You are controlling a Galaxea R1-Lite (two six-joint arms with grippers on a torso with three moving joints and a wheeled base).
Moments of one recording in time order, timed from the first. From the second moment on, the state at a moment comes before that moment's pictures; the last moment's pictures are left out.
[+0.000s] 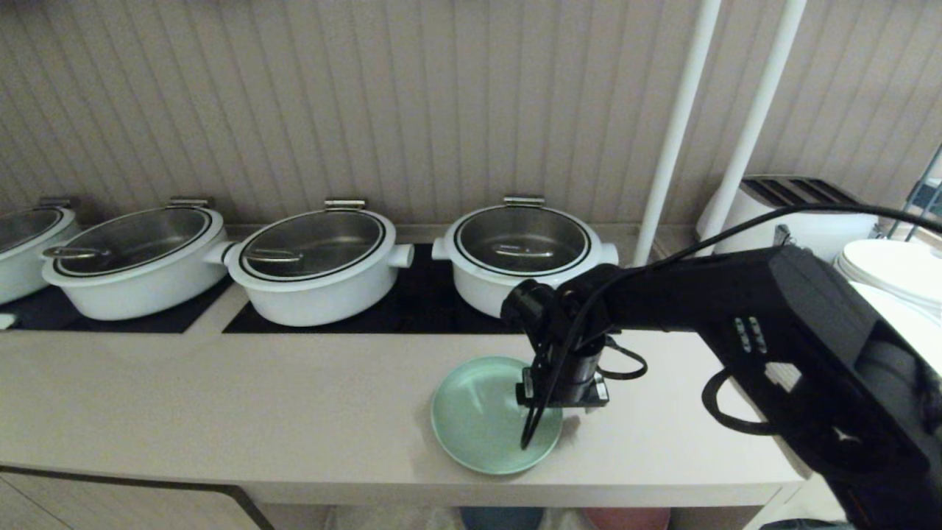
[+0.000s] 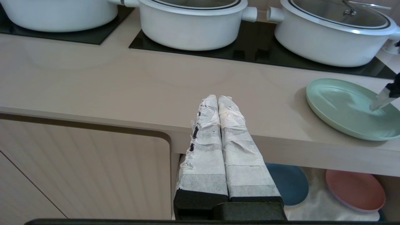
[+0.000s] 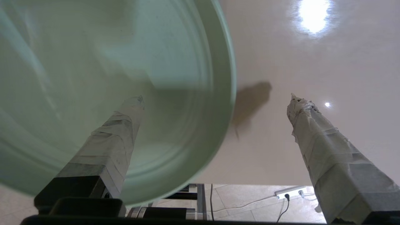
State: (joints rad) left arm 0.00 0.00 0.00 0.00 0.03 -0.11; right arm 0.65 2.44 -1.89 0.77 -0.16 0.60
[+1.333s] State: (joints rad) left arm 0.00 0.00 0.00 0.00 0.03 -0.11; right arm 0.64 2.48 -1.89 0.71 -0.16 0.60
